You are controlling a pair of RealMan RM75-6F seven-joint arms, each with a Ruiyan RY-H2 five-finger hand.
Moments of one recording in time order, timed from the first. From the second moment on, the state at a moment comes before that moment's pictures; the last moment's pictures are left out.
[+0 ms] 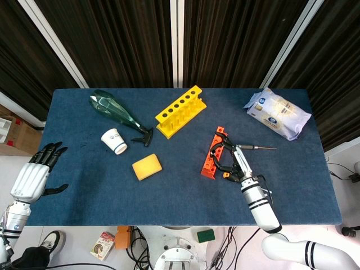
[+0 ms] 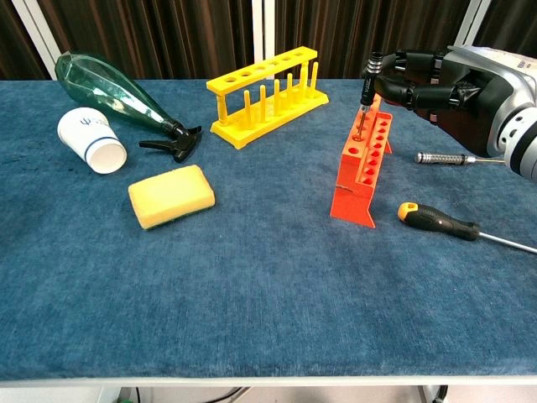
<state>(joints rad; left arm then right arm) -0.21 -1.08 -0.02 -1.63 1.56 1.40 -0.06 0.48 -1.57 0.30 -1.70 -1.20 1.05 0.62</state>
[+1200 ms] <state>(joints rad) -0.21 -1.07 -0.02 -1.64 1.55 1.40 -0.04 0.46 -1.57 0.28 -1.67 -1.31 1.10 0.66</state>
